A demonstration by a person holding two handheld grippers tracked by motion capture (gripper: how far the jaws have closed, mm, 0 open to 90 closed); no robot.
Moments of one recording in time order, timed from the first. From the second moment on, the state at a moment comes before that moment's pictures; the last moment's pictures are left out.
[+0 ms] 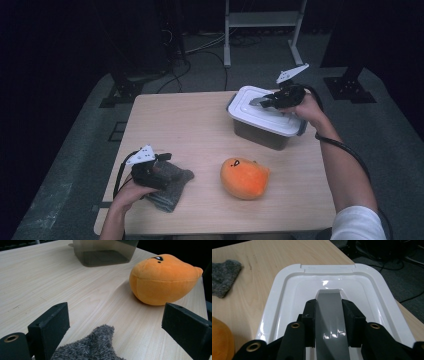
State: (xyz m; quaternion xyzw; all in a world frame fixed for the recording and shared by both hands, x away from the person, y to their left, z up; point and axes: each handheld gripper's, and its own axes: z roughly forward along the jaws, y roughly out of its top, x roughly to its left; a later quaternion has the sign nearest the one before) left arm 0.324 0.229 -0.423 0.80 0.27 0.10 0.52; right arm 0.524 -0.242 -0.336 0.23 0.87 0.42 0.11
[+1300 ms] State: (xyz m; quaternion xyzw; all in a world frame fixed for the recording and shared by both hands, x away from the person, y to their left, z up) left arm 0.322 0.228 -0.422 0.80 0.26 0.09 0.53; right arm 0.480 -0.169 -0.336 0.10 0.90 0.43 0.03
